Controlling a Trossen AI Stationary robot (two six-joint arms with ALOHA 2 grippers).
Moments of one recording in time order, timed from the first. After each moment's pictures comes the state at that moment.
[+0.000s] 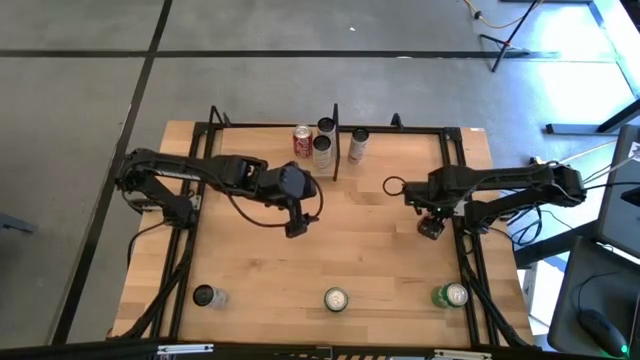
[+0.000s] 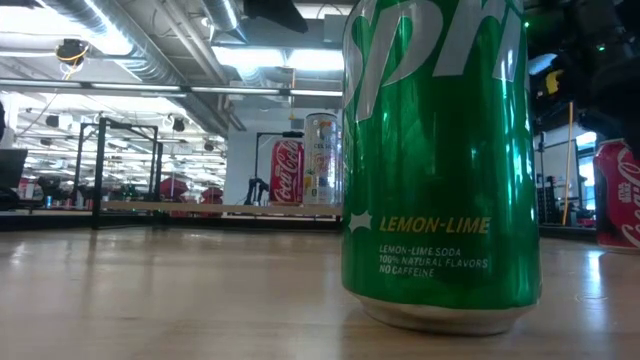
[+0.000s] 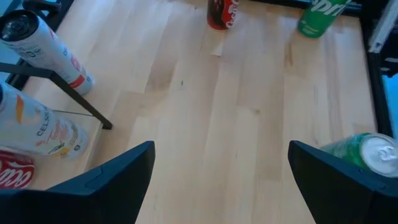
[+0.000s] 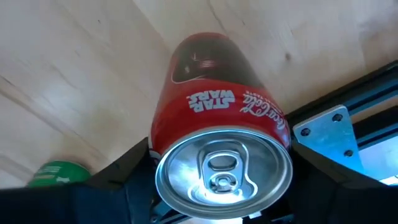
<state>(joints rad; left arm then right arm) -0.10 1.55 1.57 -0.83 -0.17 -0.26 -0.06 1.20 0.84 -1.39 -0.12 0.49</state>
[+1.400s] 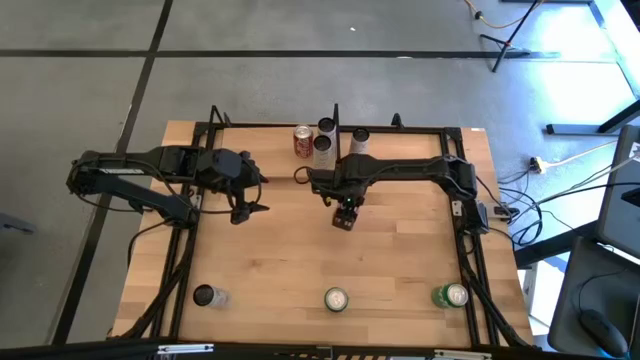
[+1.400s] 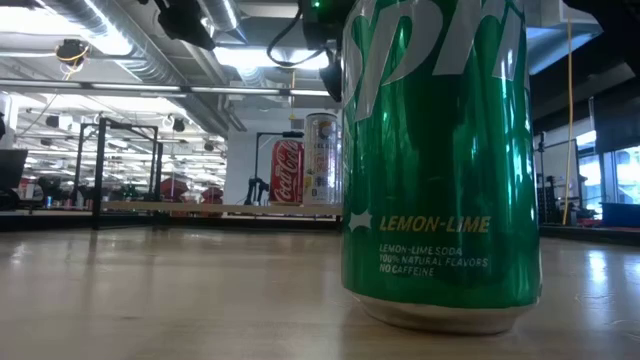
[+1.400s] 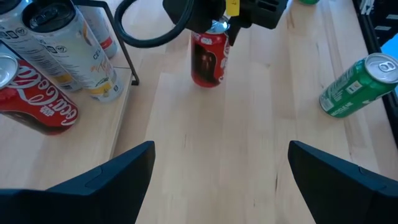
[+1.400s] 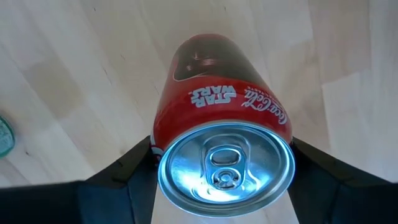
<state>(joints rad) 0.01 1.03 1.11 -0.83 -0.07 -0.12 -0.06 2.06 1.87 -1.39 -0.09 0.28</state>
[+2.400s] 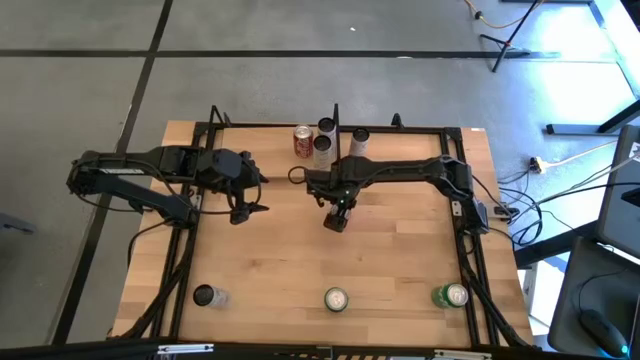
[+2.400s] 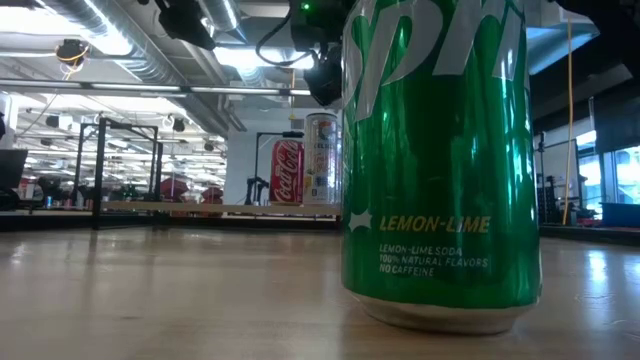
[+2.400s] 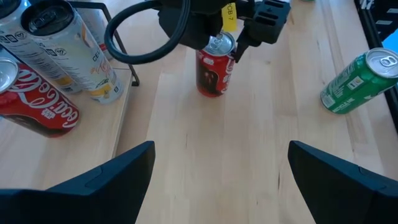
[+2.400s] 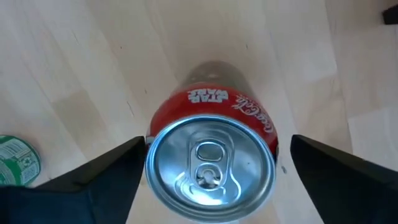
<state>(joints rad) 0.01 1.03 1.11 -0.84 -0.07 -0.10 -0.06 2.09 1.87 -1.28 -0.12 0.31</state>
